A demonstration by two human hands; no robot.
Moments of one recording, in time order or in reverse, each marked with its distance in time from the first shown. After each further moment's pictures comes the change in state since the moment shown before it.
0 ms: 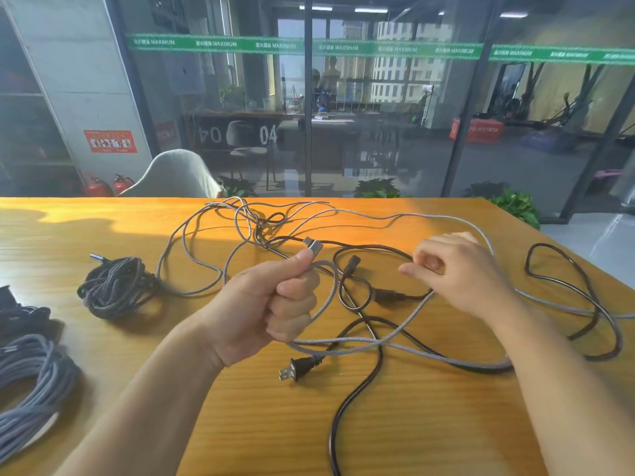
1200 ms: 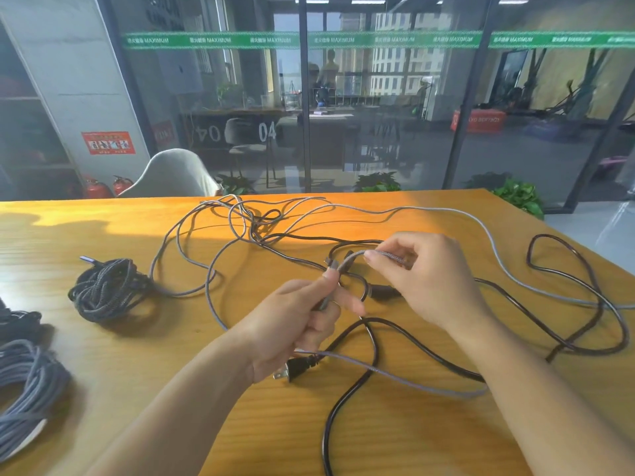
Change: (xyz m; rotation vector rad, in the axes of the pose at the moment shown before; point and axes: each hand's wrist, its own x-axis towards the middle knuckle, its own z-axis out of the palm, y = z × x) left_hand 0.027 -0.033 0.023 0.306 0.201 -0.004; right_hand -0.011 -0.060 0.007 0.431 0.188 0.165
